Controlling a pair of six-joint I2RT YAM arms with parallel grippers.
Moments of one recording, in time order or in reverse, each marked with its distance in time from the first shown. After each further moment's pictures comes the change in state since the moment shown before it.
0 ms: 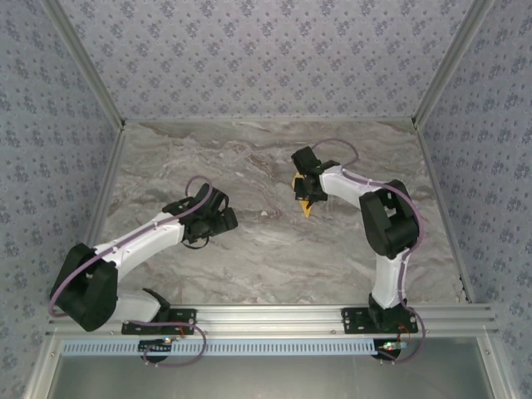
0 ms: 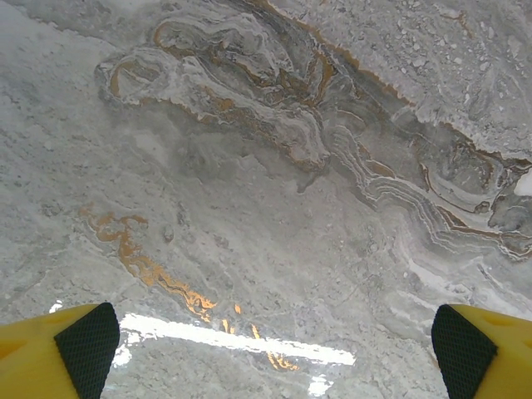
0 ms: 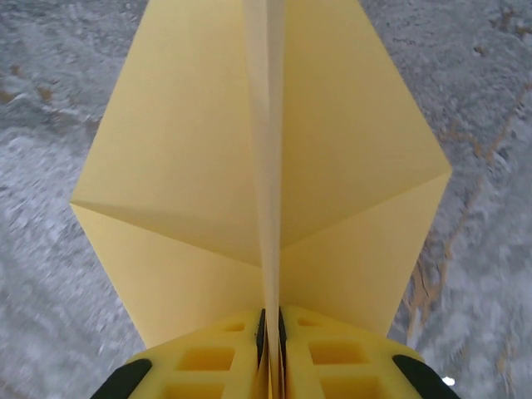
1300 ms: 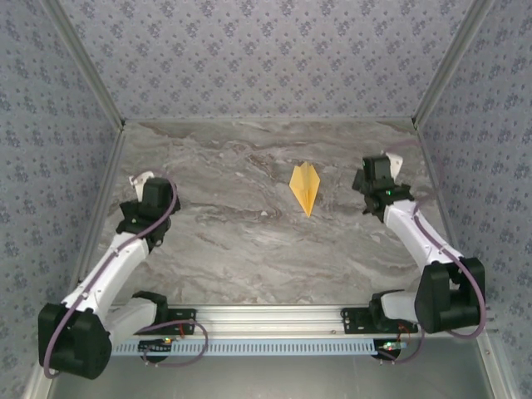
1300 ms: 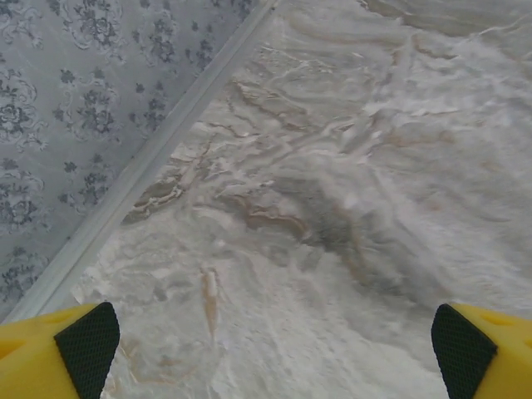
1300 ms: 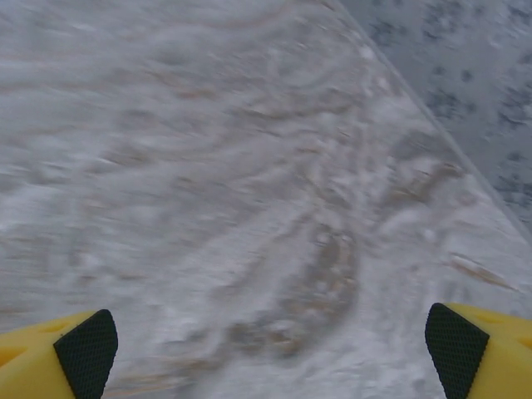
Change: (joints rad) left arm 0.369 -0.328 -0.187 0.275 -0.487 0.549; right arm -0.337 -0.685 -0.525 0.230 0.367 -0.161
